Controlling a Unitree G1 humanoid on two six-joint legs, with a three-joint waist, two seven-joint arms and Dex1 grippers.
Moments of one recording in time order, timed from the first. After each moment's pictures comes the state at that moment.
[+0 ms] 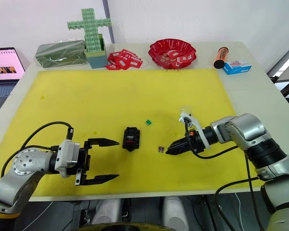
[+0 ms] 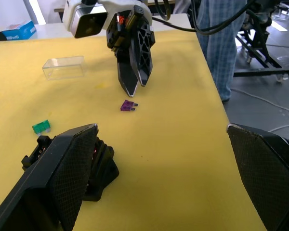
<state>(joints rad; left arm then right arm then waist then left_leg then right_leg) 0.08 0.73 -0.02 -0.48 -0.50 0.08 -1.16 -0.64 -0.91 0.42 0.06 0.75 1.13 1.23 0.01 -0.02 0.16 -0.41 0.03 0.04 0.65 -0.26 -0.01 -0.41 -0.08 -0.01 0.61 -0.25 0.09</state>
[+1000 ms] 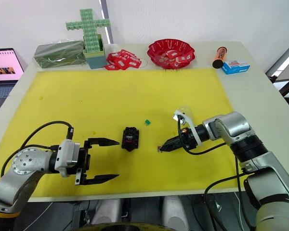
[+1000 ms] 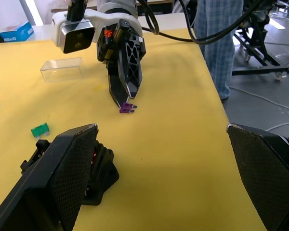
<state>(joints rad) 0.07 0.73 -0.02 -0.48 -0.50 0.08 -1.16 -0.69 -0.78 0.40 0.17 0.62 1.16 1.30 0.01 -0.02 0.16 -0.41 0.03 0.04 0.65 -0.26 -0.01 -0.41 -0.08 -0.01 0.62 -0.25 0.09</state>
